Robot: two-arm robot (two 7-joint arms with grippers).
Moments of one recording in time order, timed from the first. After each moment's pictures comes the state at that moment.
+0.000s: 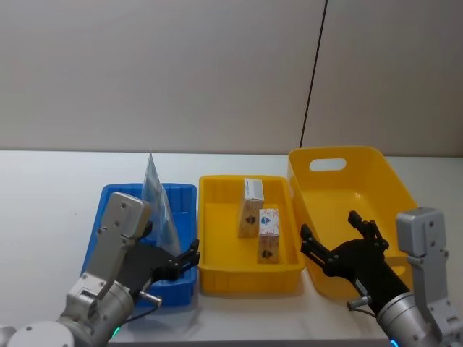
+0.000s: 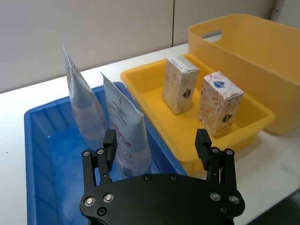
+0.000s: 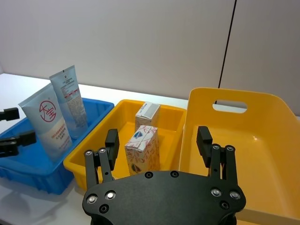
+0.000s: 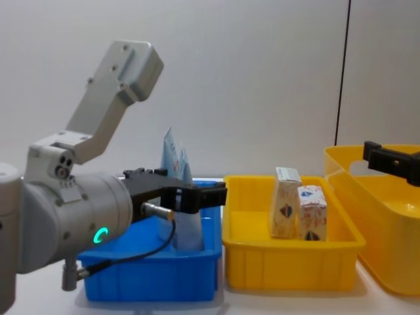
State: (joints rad) left arm -0.26 0.26 0.47 -1.60 -0.26 0.24 -0.05; right arm -0.01 0.34 -0.23 -1.77 0.29 0.03 0.07
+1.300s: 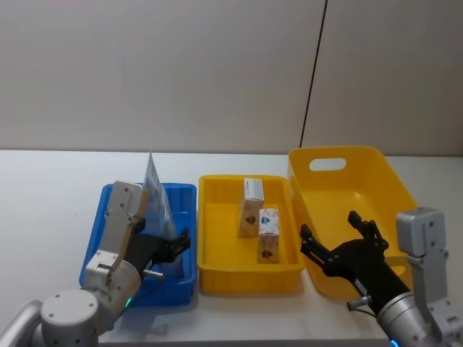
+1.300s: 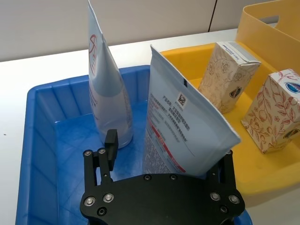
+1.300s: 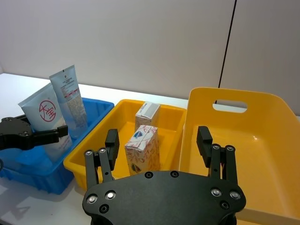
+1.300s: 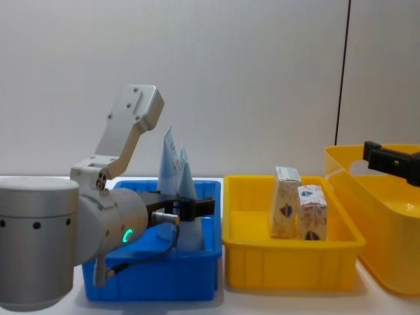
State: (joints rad) left arm -0.44 0.11 0.43 -1.24 -0.25 0.20 -0.03; right arm -0.01 0.34 -0.23 -1.77 0.29 0.03 0.07
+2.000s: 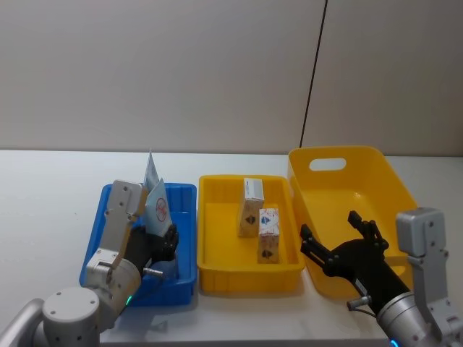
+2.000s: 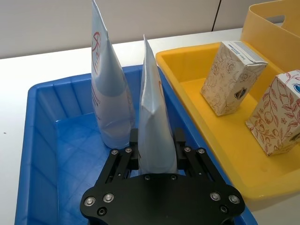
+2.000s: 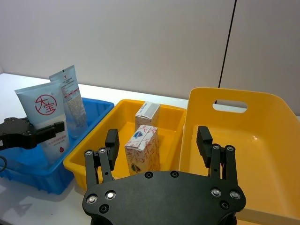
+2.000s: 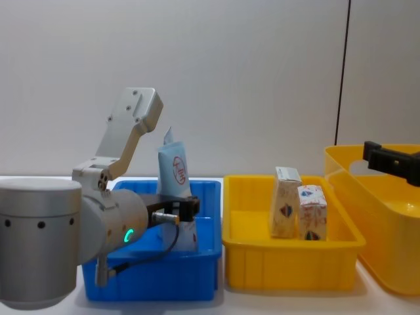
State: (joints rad) left arm -0.45 0.09 0.42 -1.20 -0.25 0.19 -0.03; right arm -0.01 0.34 -0.23 -1.77 0.29 0.03 0.07
